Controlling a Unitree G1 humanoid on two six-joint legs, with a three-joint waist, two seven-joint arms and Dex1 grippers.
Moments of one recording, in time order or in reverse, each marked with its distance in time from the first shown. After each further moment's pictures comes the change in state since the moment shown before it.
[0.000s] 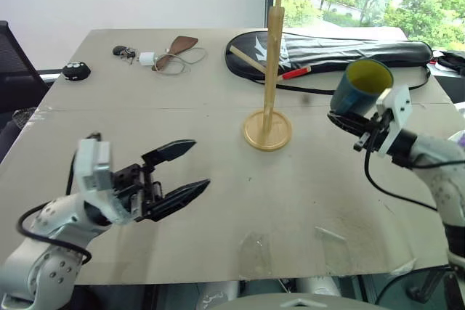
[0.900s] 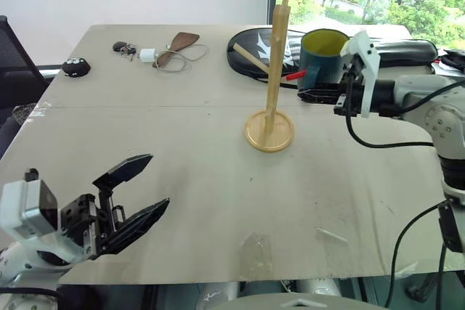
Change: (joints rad) left arm 0.231 -0.091 0.150 0.003 -0.051 -0.154 -0.126; right arm -0.480 -0.034 0.210 0.150 0.058 0.335 0.096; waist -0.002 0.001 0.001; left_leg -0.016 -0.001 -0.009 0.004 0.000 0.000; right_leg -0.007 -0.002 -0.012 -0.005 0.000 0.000
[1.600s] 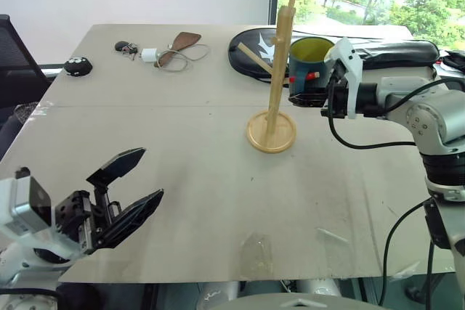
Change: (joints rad) left arm -0.022 0.001 0.004 -0.006 -0.046 0.001 0.057; right arm -0.018 0.069 0.045 0.067 -0.094 -0.004 0.038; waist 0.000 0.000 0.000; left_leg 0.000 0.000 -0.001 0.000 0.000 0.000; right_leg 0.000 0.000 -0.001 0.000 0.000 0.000
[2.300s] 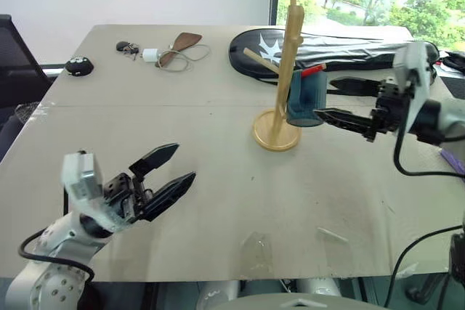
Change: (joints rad) left arm -0.126 0.037 -0.183 0.038 0.080 0.132 0.172; right arm 0.343 -0.092 -0.385 -0.358 0.222 -0.011 -0.034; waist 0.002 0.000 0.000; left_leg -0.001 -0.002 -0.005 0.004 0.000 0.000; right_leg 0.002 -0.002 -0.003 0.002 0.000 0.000
